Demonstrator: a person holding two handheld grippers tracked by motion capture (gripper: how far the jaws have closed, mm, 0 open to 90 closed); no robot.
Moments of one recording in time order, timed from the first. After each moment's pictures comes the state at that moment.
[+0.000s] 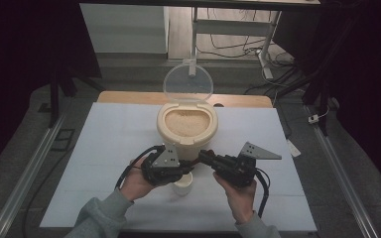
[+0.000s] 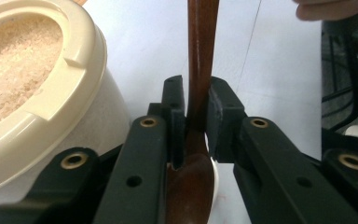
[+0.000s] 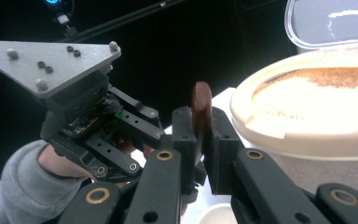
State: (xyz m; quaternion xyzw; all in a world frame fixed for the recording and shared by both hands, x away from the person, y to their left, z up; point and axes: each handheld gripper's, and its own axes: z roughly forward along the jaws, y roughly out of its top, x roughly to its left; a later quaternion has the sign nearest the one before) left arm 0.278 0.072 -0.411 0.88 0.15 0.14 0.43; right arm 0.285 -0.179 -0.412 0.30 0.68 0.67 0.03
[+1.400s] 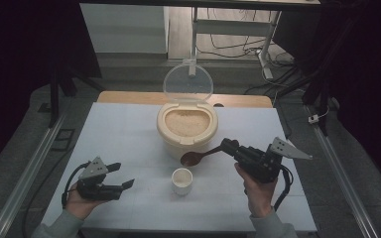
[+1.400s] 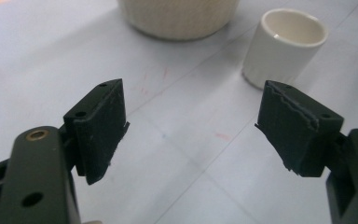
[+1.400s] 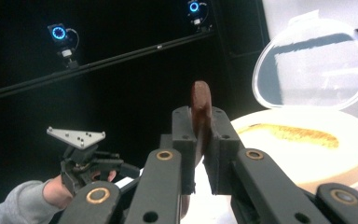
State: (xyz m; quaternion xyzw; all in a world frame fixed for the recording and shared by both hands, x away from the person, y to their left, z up) left arm 0.240 0.230 -0.487 0.80 0.38 0.15 0.44; right arm 0.286 -0.225 -0.384 0.27 0.64 0.71 0.08
